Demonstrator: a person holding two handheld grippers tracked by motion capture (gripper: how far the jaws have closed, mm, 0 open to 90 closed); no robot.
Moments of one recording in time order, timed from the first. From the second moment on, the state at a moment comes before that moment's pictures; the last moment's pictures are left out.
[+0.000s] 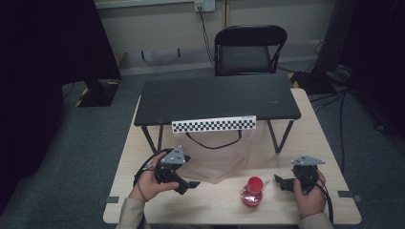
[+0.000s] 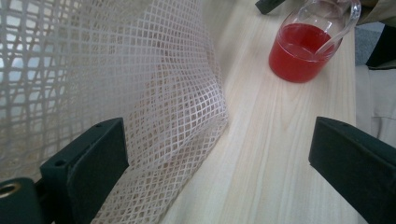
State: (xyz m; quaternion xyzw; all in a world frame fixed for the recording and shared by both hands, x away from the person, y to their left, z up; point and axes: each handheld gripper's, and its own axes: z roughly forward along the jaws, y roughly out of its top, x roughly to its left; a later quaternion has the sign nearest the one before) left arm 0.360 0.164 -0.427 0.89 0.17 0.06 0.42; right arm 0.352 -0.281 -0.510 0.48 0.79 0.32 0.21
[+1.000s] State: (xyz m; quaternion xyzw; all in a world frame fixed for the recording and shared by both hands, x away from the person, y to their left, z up) left arm 0.363 0.140 -0.393 0.87 0.16 0.08 0.45; right arm 0.352 -0.281 -0.510 0.48 0.79 0.32 0.21
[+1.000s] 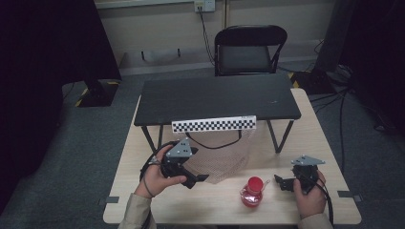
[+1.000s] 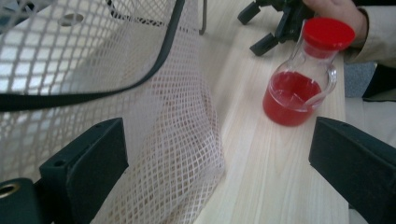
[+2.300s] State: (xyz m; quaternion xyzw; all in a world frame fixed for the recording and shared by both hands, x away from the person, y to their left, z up) left arm 0.382 0.106 -0.394 0.87 0.12 0.16 0.45; right arm 0.352 -0.281 -0.510 0.48 0.79 0.32 0.21
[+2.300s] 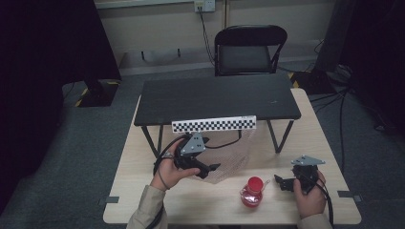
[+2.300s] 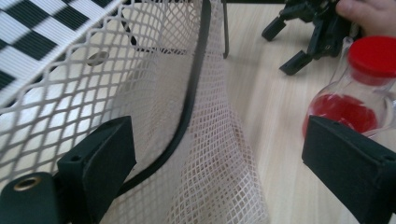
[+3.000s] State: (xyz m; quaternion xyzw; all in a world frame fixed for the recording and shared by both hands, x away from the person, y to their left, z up) left arm 0.401 0.092 -0.416 0.89 0.10 0.20 0.40; right arm 0.352 -0.281 -0.510 0.48 0.79 0.32 0.21
